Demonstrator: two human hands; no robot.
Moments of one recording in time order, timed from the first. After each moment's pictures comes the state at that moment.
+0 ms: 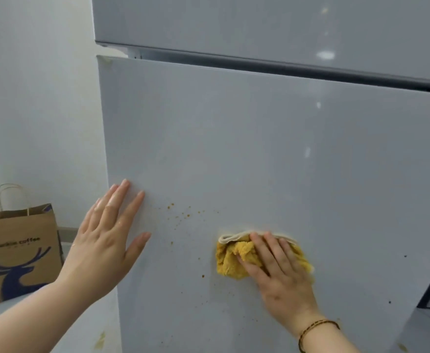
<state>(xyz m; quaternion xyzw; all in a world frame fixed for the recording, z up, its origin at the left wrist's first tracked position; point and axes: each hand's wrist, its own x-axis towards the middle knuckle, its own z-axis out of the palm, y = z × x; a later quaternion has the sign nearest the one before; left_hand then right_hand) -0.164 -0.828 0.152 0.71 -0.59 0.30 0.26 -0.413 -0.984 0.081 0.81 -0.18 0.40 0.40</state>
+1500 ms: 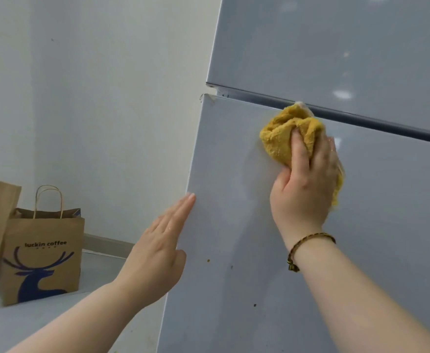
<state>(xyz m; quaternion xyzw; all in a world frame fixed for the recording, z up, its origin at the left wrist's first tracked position) -0.131 -0.809 0.161 0.62 -0.62 0.15 0.45 -0.280 -0.939 0.258 0.64 -0.29 0.65 0.27</state>
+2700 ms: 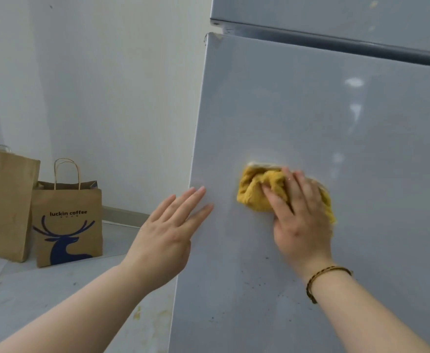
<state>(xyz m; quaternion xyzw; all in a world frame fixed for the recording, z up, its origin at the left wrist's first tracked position) -0.129 -0.800 0.114 0.64 -0.66 0.27 0.27 -0.313 -0.944 0.136 0.76 -0.18 0.52 0.33</state>
